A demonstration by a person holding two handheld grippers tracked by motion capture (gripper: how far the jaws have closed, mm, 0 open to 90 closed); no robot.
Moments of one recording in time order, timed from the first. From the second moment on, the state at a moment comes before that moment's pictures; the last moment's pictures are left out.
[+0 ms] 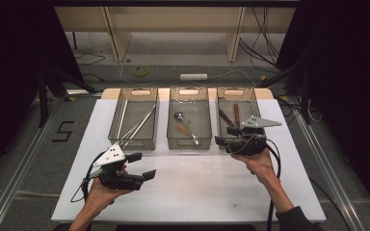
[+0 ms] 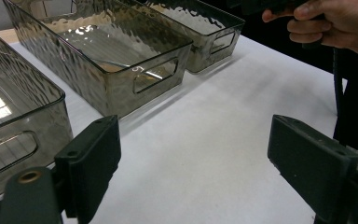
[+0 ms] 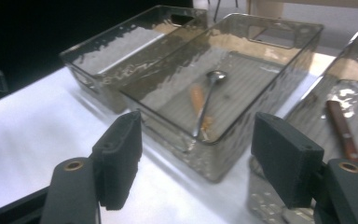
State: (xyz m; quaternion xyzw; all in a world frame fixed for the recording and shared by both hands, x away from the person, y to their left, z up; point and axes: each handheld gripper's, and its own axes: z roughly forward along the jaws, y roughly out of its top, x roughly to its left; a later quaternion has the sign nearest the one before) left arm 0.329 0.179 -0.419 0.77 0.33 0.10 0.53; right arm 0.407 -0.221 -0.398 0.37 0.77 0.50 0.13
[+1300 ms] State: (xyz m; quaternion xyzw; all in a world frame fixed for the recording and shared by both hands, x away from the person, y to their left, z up) left arm 0.325 0.187 -0.420 0.76 0.34 0.10 0.55; right arm 0.328 -0.227 -0.430 0.34 0.77 0.52 0.13
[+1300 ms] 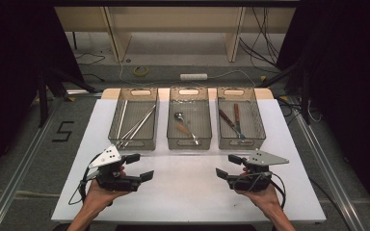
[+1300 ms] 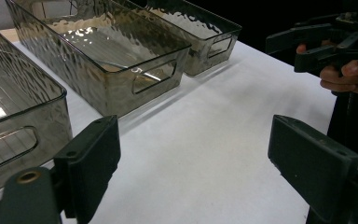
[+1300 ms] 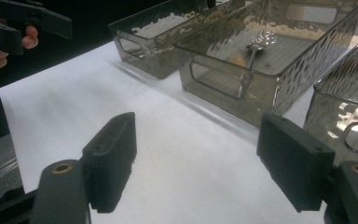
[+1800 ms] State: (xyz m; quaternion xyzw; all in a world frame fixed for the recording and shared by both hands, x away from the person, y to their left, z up) left arm 0.323 0.186 -0.420 0.76 0.33 0.09 0.55; right arm 0.316 -0.234 -0.431 0.35 0.77 0.51 0.14
